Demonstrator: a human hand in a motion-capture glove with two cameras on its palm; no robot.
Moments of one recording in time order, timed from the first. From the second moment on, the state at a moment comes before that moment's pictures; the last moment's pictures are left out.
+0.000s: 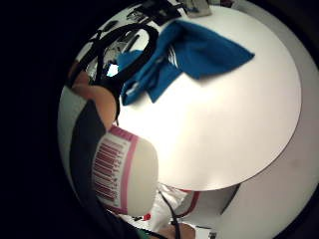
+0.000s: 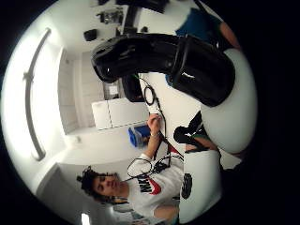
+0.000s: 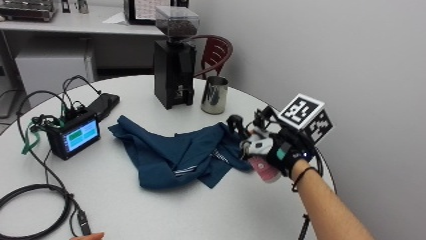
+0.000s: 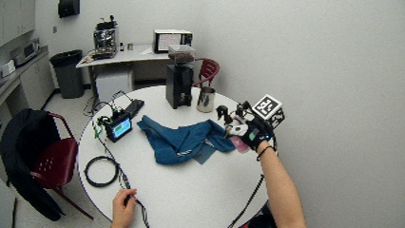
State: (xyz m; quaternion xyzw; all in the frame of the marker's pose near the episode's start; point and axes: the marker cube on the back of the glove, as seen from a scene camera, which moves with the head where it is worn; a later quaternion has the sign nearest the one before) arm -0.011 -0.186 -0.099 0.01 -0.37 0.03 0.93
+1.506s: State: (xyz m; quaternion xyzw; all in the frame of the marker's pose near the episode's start) arm -0.004 -0.158 -0.095 0.03 -0.38 0.05 0.92
